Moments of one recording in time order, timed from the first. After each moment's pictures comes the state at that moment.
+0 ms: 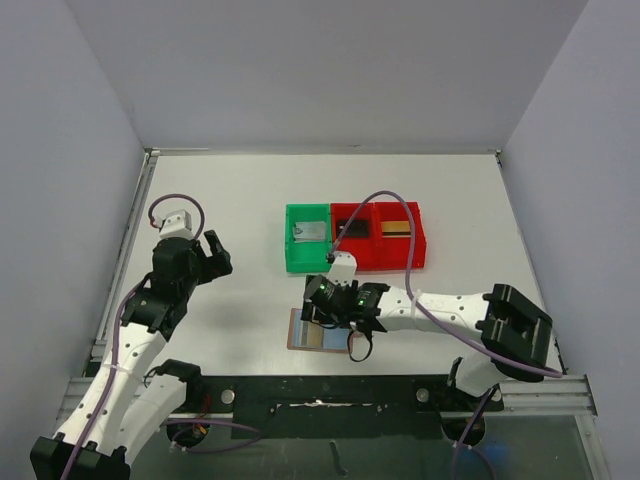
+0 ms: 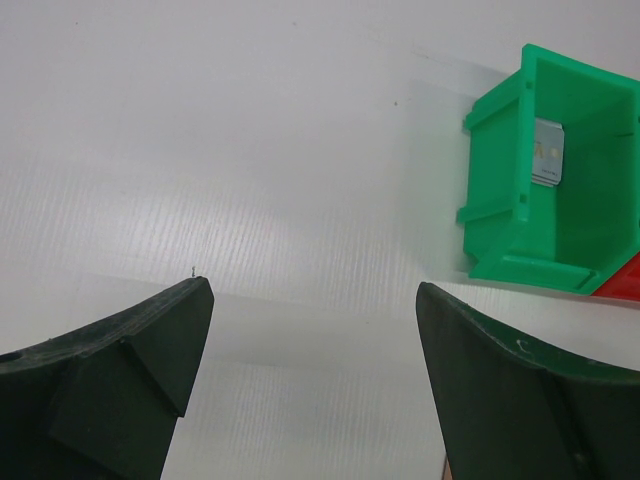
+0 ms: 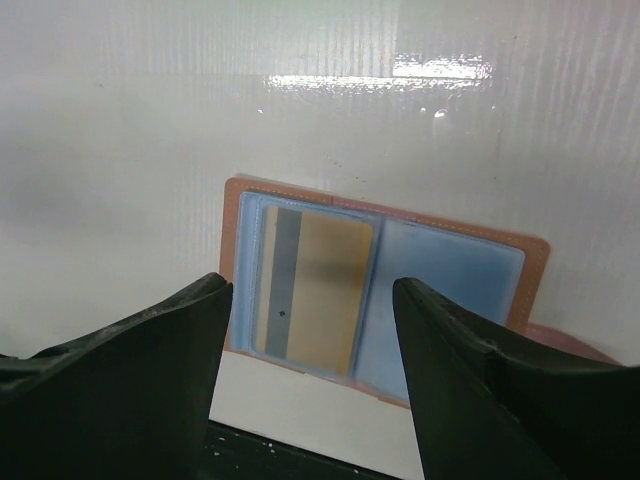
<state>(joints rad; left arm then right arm) -0.25 0.76 0.66 -0.44 -0.21 -0.46 1.14 1.48 0.91 -0.41 0.40 1.06</state>
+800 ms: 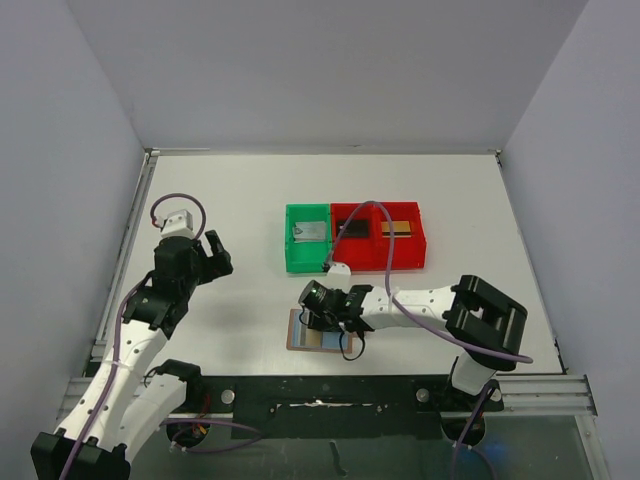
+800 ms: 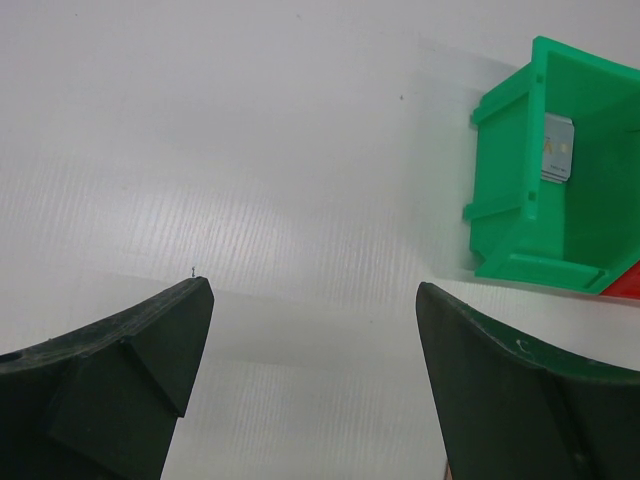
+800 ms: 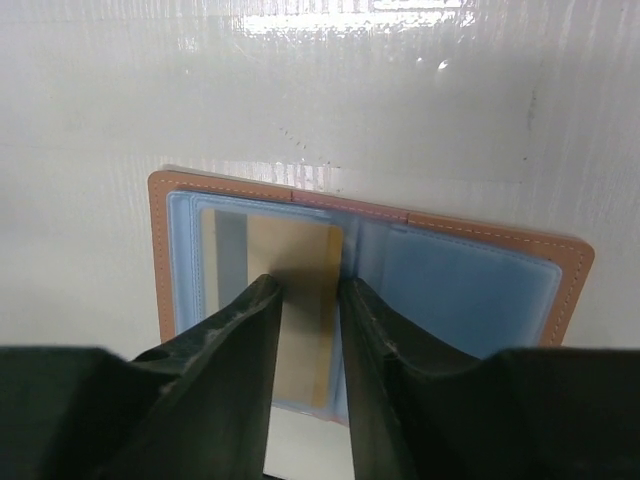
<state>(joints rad) -0.25 0.78 0.66 -0.44 -0.21 -0.46 1.13 1.67 0.93 -0.38 0.32 1.11</state>
